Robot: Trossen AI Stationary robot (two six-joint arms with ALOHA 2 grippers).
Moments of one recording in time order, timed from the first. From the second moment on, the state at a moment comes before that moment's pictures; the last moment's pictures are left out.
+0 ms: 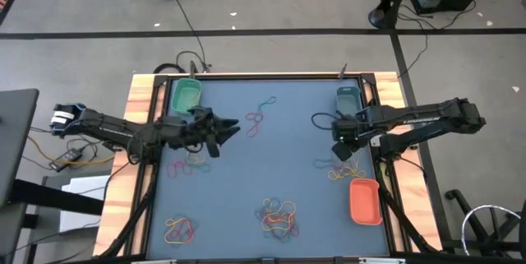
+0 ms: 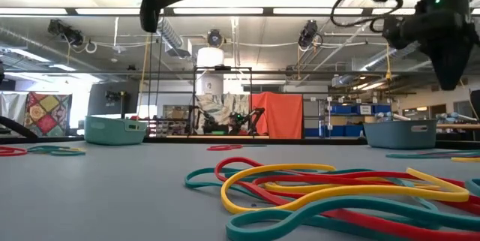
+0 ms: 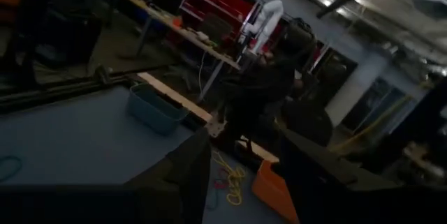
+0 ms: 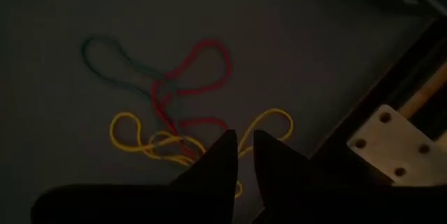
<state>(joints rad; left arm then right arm) -0.11 1.00 0.53 0.53 -0.37 -0.56 -0.01 1.11 0.84 -1.30 0.04 0.96</state>
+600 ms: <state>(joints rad) -0.07 1.00 0.53 0.52 -0.35 -0.69 -0.19 1.35 0.70 -1.19 -0.07 0.64</state>
